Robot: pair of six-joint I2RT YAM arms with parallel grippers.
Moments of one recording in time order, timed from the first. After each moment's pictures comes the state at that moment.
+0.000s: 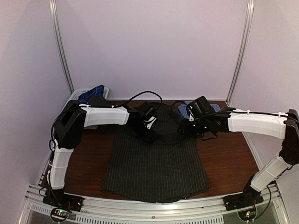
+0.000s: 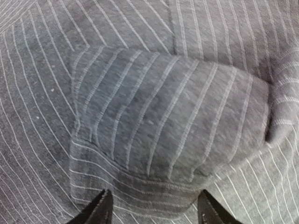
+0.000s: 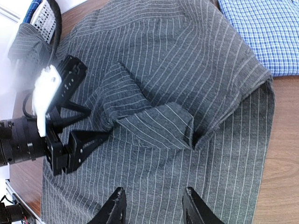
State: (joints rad) left arm -0.83 2.22 1.71 -0.63 -0.04 -0.21; right arm 0.74 1.53 1.09 -0.40 0.08 0.72
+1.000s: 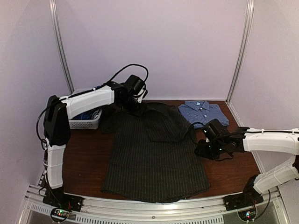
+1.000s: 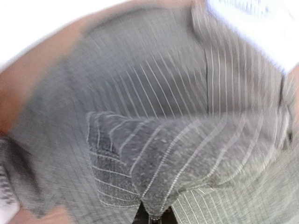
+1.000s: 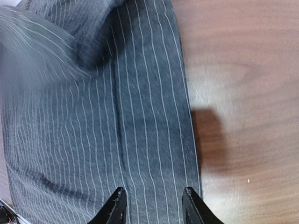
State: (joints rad) left arm -0.74 2.14 1.91 -0.75 -0.11 -0.24; right arm 0.75 1.27 0.72 -0.46 0.15 0.91
